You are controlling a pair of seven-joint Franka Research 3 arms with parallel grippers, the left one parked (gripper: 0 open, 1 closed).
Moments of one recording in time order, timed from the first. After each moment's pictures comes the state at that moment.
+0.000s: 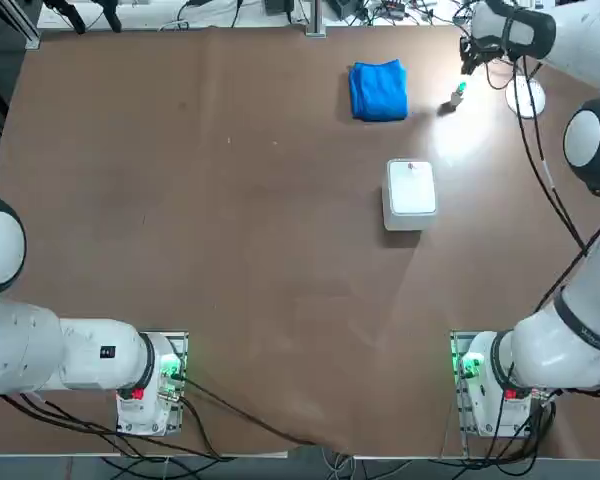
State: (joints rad) arm 0.01 0.58 0.00 -1.61 -0.04 2.30 0.20
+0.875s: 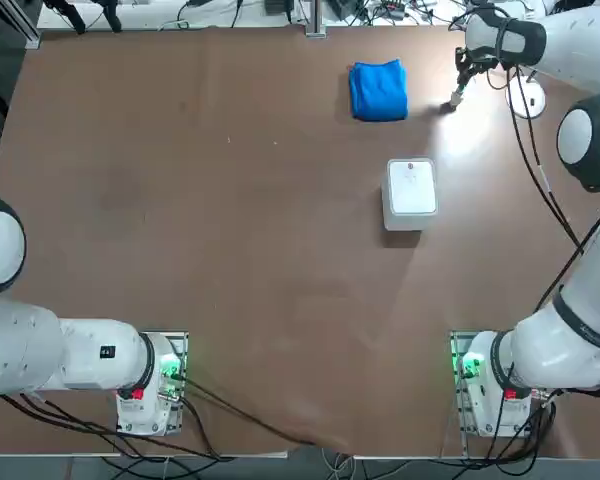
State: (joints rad) arm 0.01 0.61 0.00 -1.62 -0.04 2.34 0.21
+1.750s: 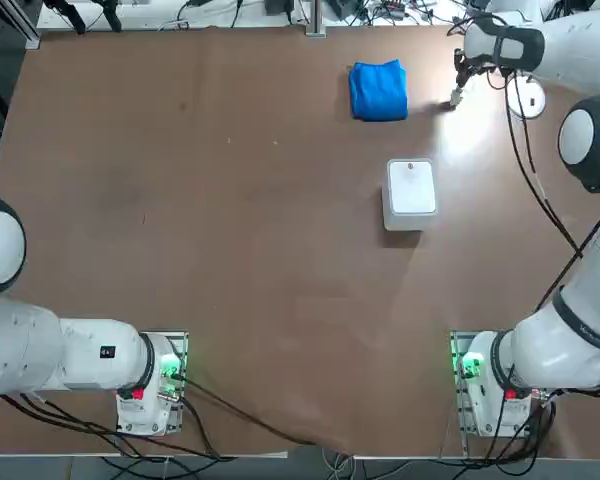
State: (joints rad) arm 0.01 0.60 0.00 -1.67 -0.04 2.44 0.22
